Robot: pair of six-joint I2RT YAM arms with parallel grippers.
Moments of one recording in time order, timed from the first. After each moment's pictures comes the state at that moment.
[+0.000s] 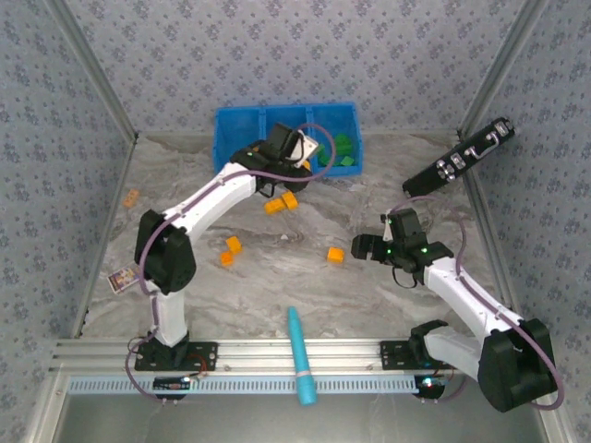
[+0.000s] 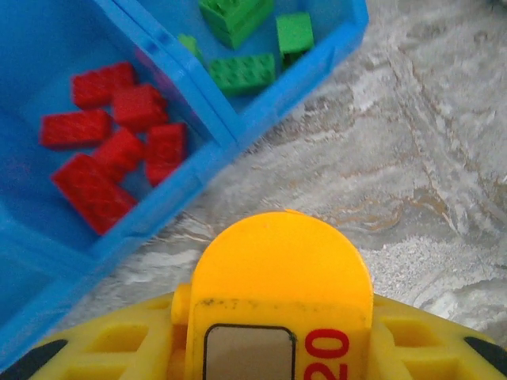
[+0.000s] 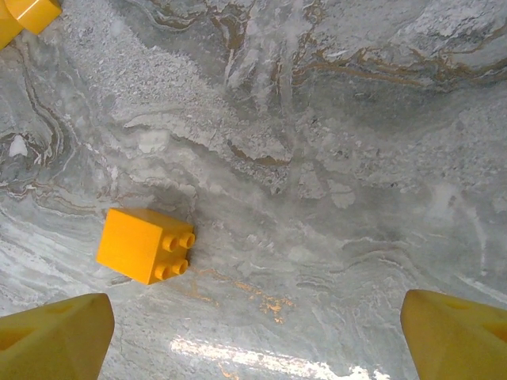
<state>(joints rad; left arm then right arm) -0.66 1.90 1.79 -0.69 -0.05 0.09 0.33 1.06 0.61 -0.48 -0.13 0.43</state>
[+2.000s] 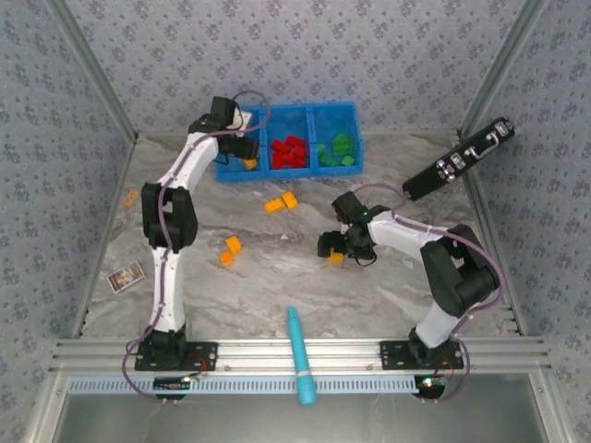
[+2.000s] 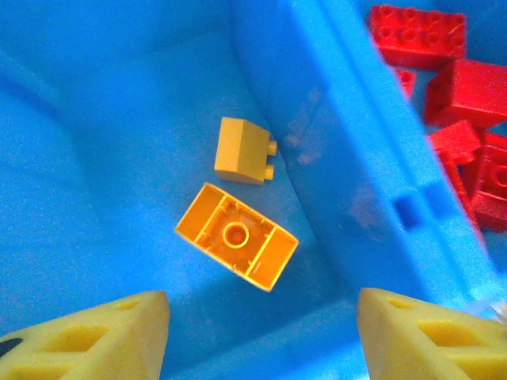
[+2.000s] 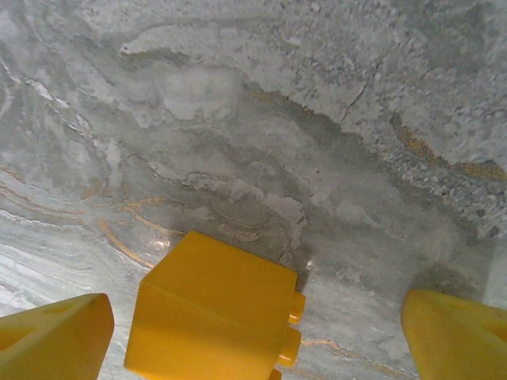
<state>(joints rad) -0.24 2.29 2.17 -0.78 0.09 0.06 0.55 1.67 0.98 -0.61 -0.12 0.53</state>
